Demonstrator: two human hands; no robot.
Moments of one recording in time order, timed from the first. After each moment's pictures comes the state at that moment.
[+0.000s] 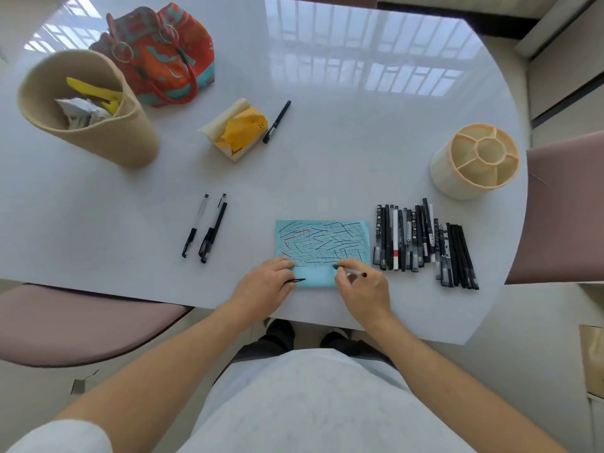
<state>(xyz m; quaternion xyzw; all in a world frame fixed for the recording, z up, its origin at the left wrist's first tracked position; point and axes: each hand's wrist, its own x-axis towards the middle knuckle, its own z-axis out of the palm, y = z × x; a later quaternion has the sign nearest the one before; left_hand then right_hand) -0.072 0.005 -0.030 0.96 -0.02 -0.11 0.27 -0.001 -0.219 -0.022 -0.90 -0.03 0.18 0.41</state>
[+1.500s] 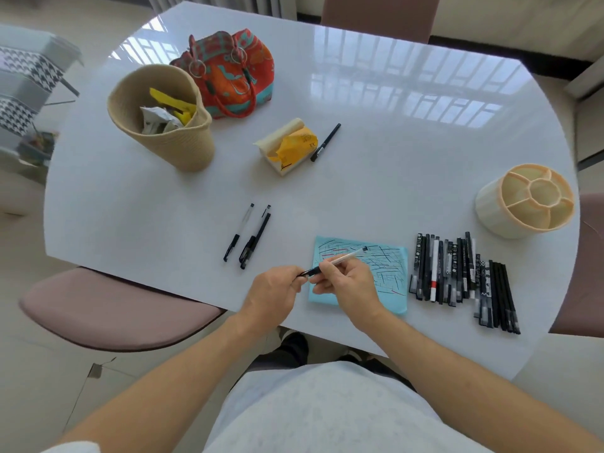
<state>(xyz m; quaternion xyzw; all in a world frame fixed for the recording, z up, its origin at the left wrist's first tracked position) -0.084 0.036 0.023 0.93 0.13 -0.04 0.33 0.009 -0.116 0.026 -0.67 0.05 0.37 0.64</state>
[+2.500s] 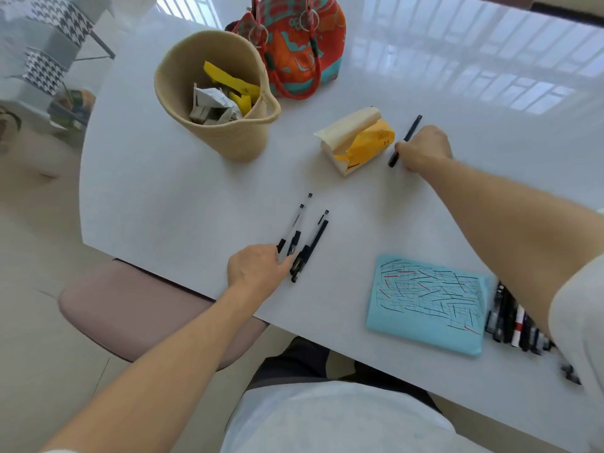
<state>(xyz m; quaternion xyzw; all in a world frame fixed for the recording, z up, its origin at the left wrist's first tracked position) -0.076 0.187 -0.028 0.90 0.36 -0.22 0.12 0.291 0.050 -0.037 -0.95 -0.03 0.23 0.20</state>
